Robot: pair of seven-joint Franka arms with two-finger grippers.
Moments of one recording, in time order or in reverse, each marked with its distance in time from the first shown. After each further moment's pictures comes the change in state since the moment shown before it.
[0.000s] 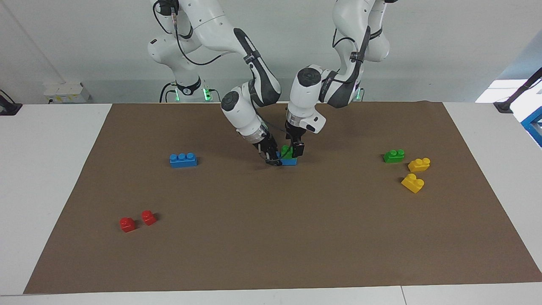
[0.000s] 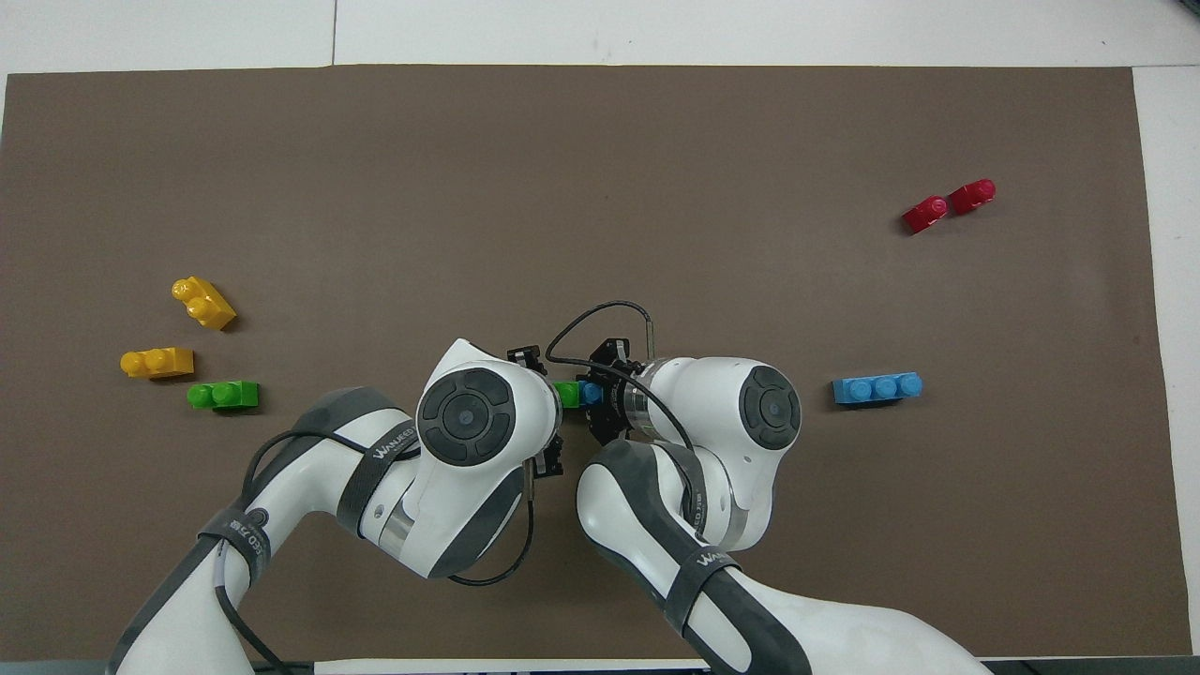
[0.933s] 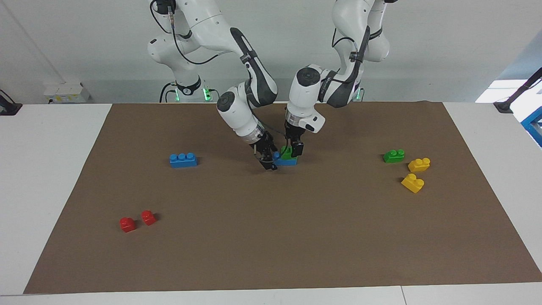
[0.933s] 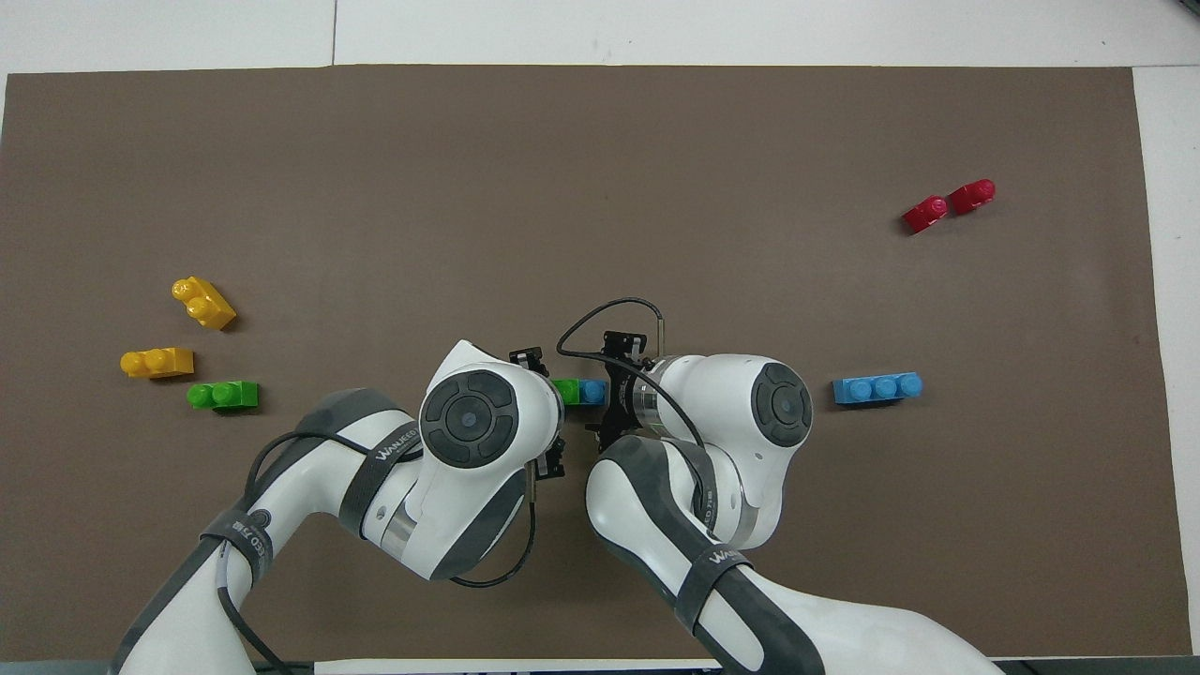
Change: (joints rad) left arm 0.000 0.000 -0.005 0.000 0.000 -0.001 0.000; right arm -0.012 -0.013 0.001 -0.011 0.000 -0.009 0.040
